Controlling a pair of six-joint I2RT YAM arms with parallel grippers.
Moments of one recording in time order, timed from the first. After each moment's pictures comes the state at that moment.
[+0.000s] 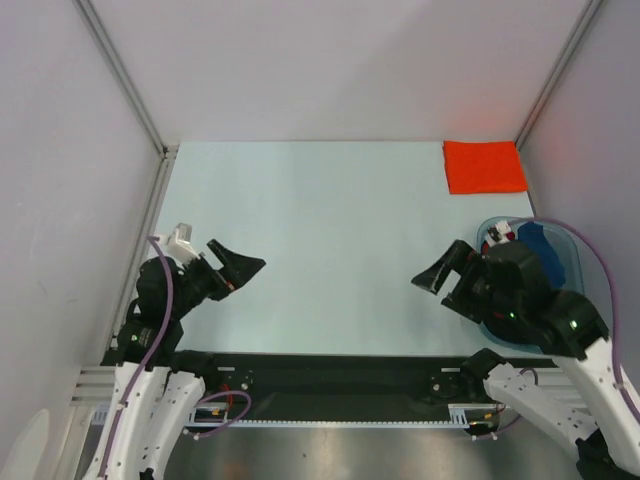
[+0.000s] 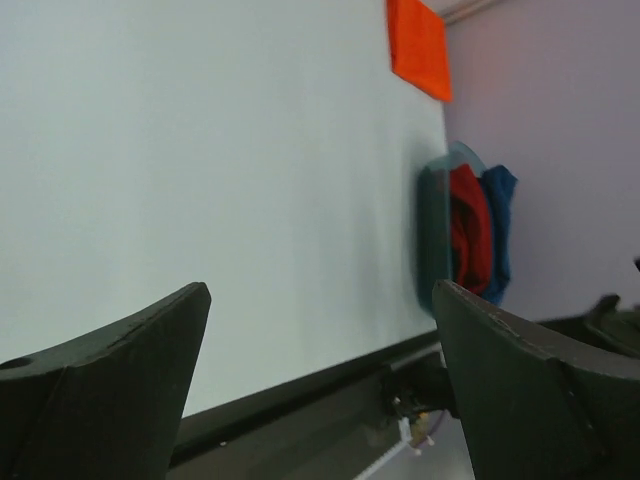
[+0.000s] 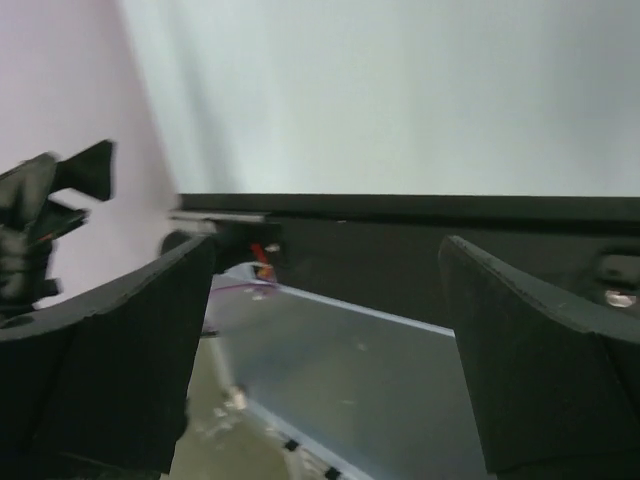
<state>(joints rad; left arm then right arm) -0.15 0.45 0.71 -0.63 0.34 -0.79 0.59 0.58 1.05 -1.11 -0.05 1.08</state>
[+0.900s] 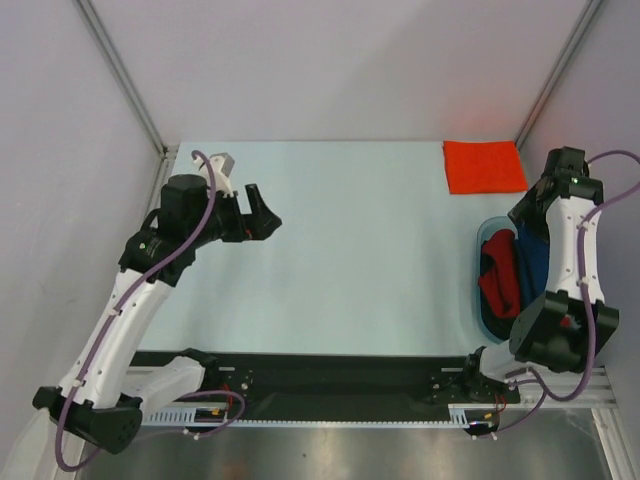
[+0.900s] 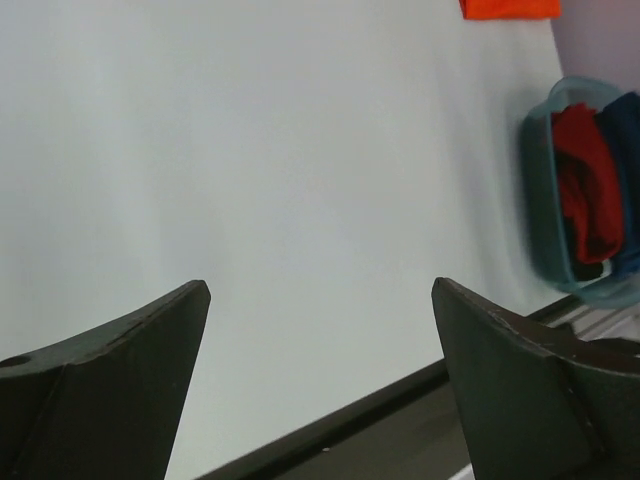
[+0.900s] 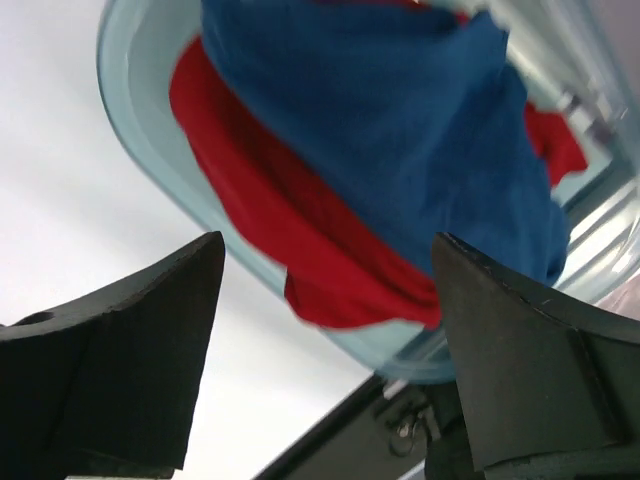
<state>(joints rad) -0.31 1.00 1.21 -0.74 0.22 -0.44 -0.32 1.41 1.44 -1.12 0.30 0.51</state>
